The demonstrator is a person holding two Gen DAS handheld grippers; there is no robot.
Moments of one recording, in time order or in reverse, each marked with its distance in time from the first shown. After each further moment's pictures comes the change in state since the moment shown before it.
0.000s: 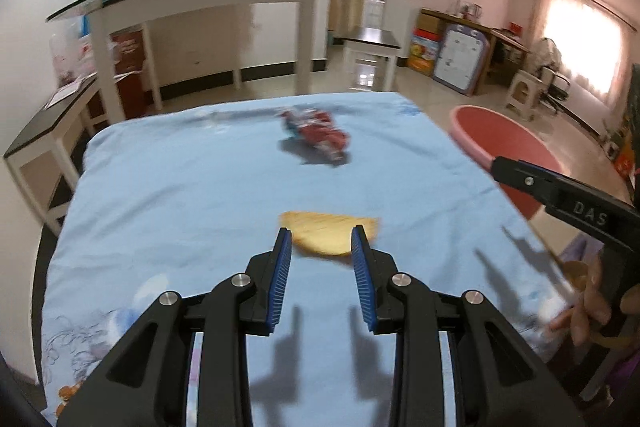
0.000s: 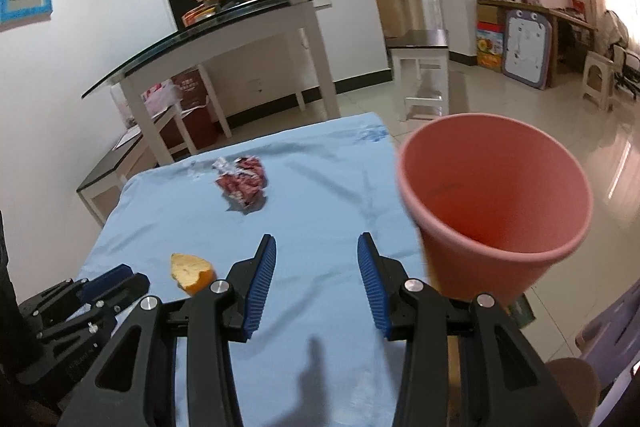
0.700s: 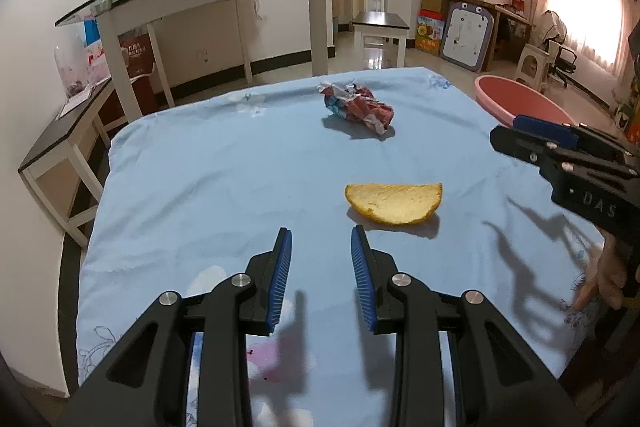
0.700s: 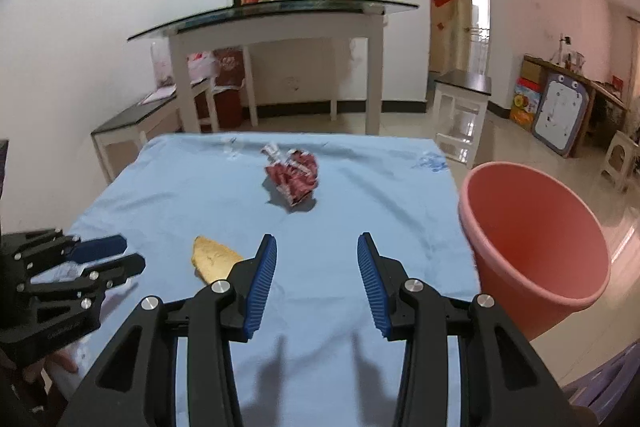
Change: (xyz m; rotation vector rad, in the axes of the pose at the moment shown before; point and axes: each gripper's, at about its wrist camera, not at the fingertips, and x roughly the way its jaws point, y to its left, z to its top) left arm -0.002 0.027 -0.016 0.083 0.054 0.041; right arm 0.012 0.052 -0.013 -0.260 -0.021 0.030
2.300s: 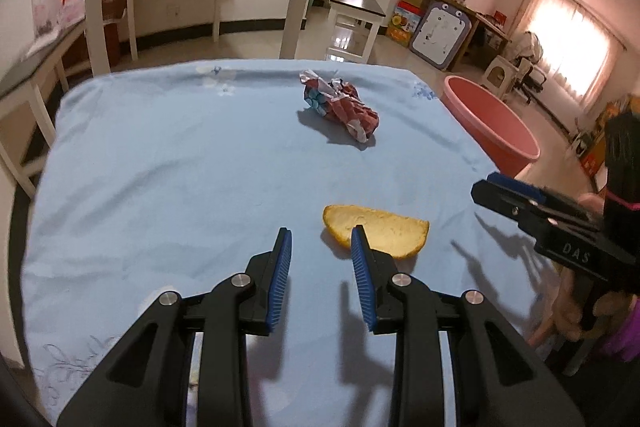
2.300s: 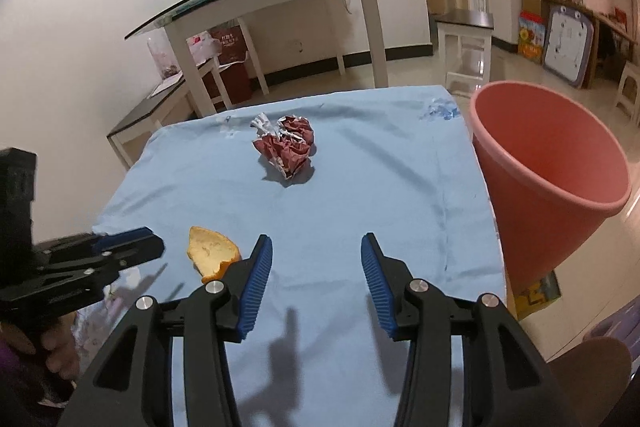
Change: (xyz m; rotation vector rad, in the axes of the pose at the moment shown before) left arm 0.002 0.022 0.010 -0.147 0.107 -0.230; right arm 0.005 -0.021 -0.007 0.182 0.139 0.092
